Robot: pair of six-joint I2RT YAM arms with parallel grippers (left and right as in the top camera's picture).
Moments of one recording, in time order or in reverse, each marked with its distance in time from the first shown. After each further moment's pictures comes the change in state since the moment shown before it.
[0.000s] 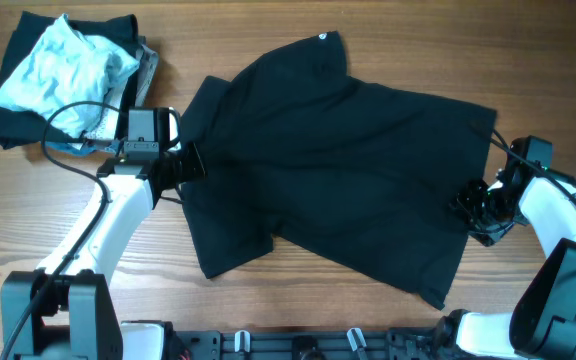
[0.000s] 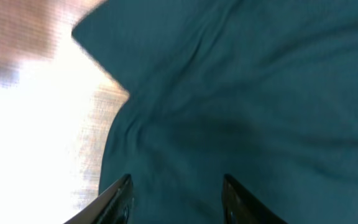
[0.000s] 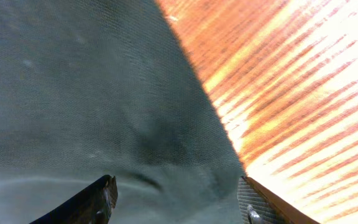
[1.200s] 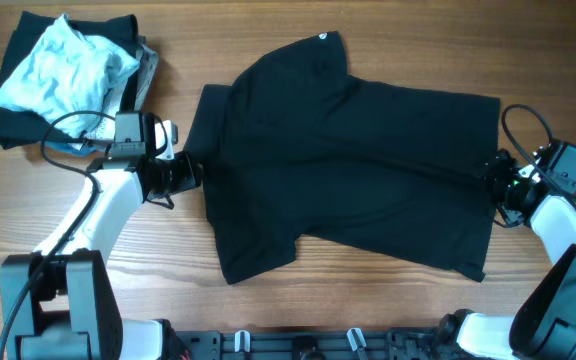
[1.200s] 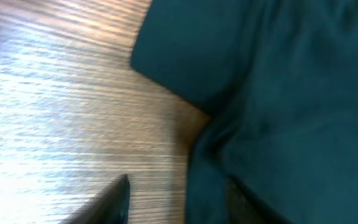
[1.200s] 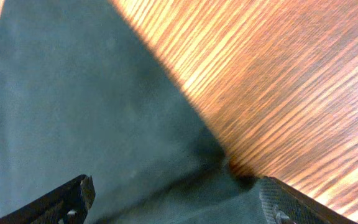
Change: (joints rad) left arm 0.086 0.066 0.000 -0.060 0.128 0.126; right arm -0.135 -0.028 -0.085 0.488 -0.101 0.002
